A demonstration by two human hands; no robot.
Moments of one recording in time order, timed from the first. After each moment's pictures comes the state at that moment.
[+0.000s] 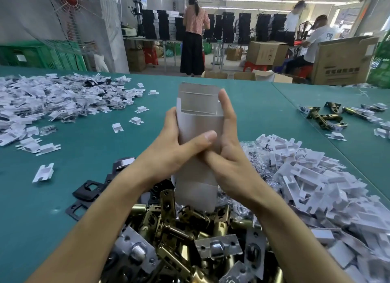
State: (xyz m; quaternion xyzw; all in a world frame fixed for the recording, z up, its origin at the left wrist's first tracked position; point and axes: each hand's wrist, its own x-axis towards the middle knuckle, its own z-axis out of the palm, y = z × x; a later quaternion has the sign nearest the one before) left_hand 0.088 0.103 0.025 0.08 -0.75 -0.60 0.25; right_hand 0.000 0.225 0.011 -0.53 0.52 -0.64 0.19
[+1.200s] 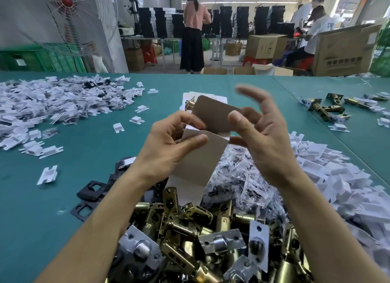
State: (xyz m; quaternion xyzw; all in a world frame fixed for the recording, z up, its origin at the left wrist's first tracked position) left_hand 0.087 0.094 0.017 -0.01 -0.79 -0.53 0.32; right_hand -0.034 0.249 0.027 -0.46 0.53 -0.70 0.10
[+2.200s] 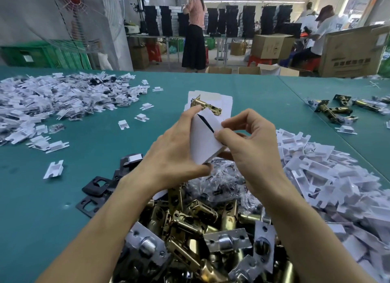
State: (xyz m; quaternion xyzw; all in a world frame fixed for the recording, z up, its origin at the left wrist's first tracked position) left_hand 0.089 0.094 0.007 0.13 -0.92 -0.26 0.25; right_hand -0.003 0.229 0.022 -0.32 0.63 -0.70 0.08
